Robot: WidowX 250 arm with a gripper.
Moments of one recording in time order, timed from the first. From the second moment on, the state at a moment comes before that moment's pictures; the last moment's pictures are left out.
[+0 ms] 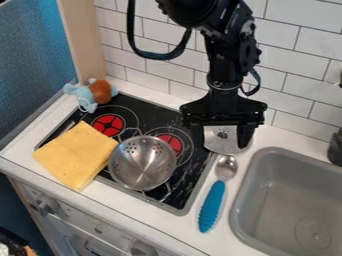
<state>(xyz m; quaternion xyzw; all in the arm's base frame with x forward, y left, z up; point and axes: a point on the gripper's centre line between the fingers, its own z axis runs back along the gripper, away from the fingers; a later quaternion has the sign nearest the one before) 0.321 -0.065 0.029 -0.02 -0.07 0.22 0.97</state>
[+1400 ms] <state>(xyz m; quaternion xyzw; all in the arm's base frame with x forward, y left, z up) 0.298 0.109 0.057 -0.04 -0.08 0.49 0.86</state>
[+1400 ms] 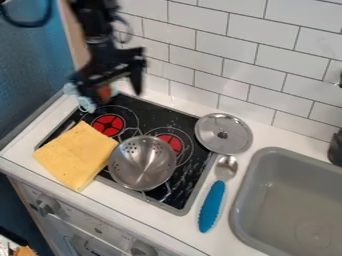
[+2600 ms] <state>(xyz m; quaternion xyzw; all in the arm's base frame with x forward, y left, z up) 0.263 0.173 -0.044 0.01 -0.01 0.52 0.86</state>
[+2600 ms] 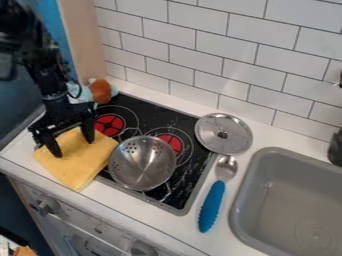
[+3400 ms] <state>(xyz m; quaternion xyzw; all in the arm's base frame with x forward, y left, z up) 0.307 0.165 -0.053 0.04 -0.03 0.48 0.88</state>
